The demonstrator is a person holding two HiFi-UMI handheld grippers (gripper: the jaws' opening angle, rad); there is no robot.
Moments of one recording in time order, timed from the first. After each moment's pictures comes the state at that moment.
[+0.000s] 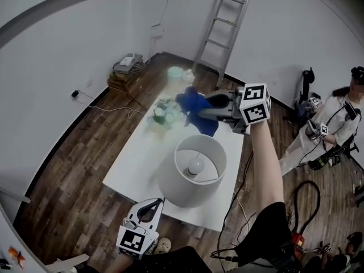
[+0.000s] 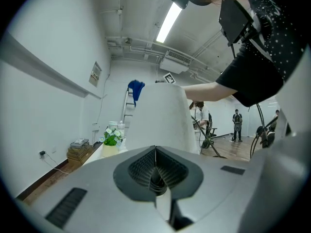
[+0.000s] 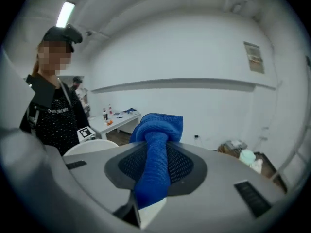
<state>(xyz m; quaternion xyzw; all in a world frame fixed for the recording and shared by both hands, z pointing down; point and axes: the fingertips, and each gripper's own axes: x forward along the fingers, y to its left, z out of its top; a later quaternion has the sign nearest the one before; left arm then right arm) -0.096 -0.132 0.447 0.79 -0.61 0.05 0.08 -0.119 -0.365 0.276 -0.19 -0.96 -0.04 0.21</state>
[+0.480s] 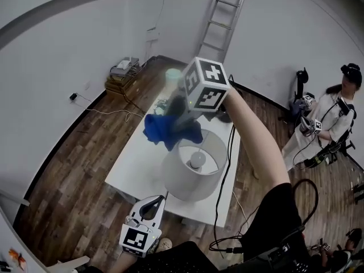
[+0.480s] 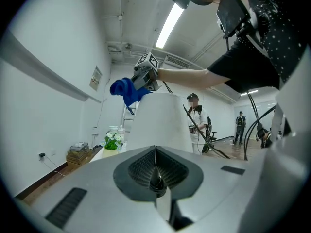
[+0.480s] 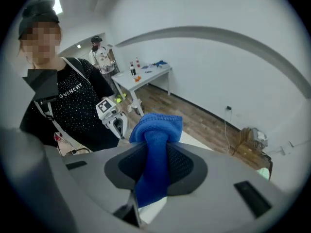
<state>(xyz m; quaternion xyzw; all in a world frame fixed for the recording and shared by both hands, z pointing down) -0.093 -0.108 0.434 0.79 -0.61 0.02 0.06 -0.171 -0.235 0.295 -0.34 -0.79 -0.17 0.48</state>
